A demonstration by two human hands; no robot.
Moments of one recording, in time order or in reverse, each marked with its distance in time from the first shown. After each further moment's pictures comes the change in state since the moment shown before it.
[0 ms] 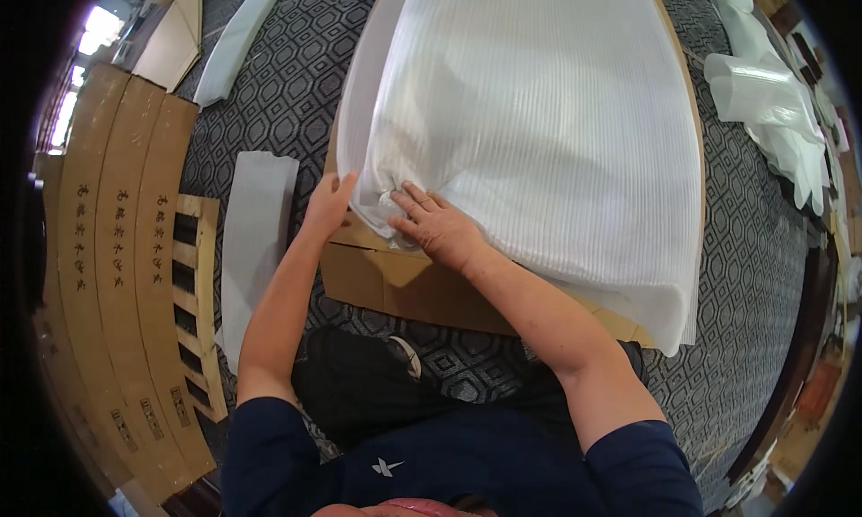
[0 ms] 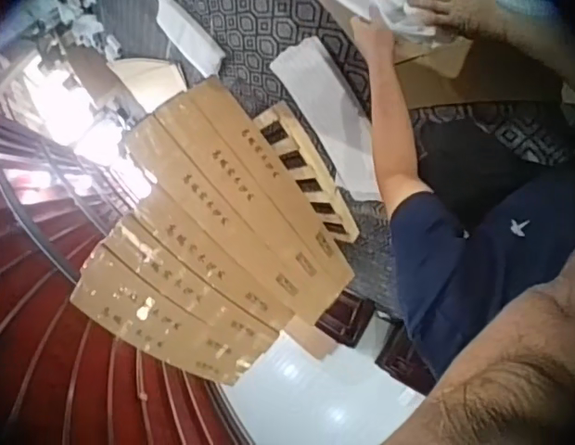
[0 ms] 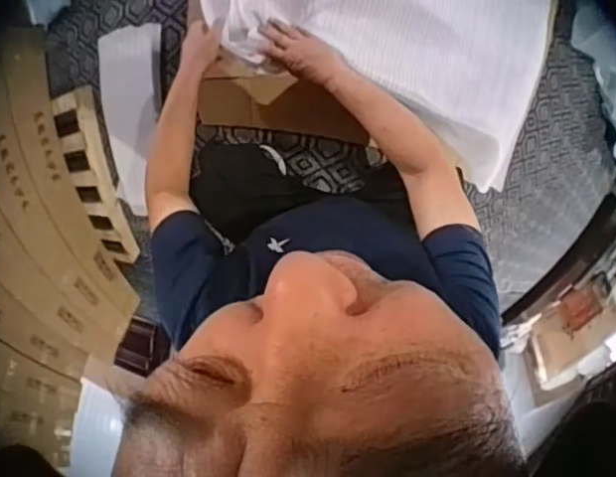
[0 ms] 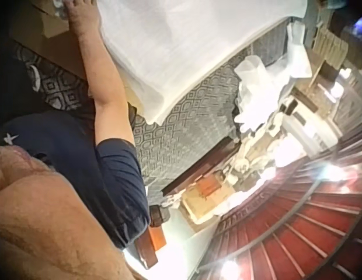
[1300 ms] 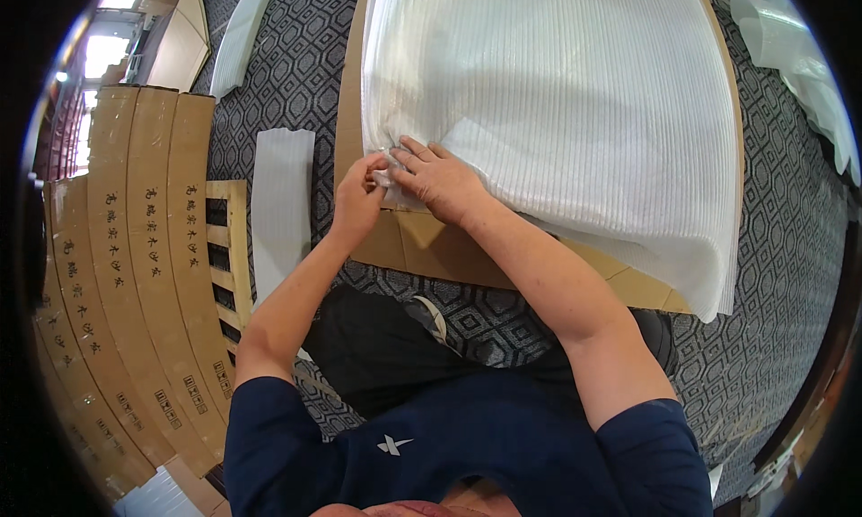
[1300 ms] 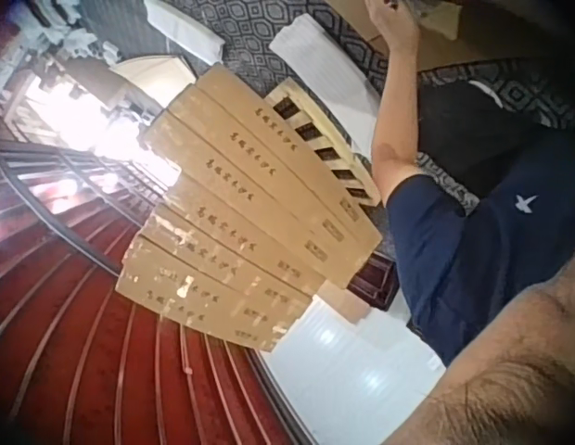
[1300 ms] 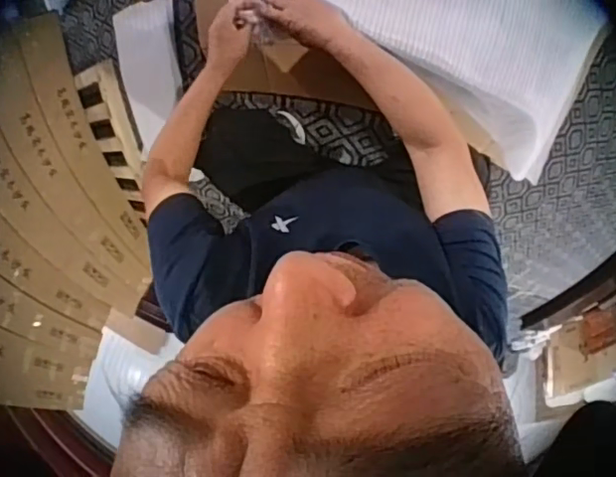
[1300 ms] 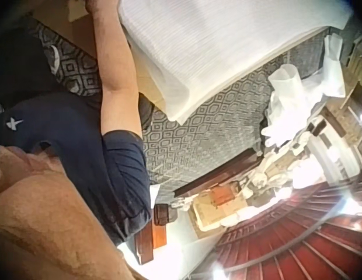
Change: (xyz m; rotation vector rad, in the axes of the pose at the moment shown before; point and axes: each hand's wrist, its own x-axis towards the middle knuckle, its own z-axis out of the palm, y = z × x) left_hand -0.105 0.021 0.021 -0.221 -0.356 0.216; right_hand -0.001 0.000 -0.014 0.075 0.066 0.021
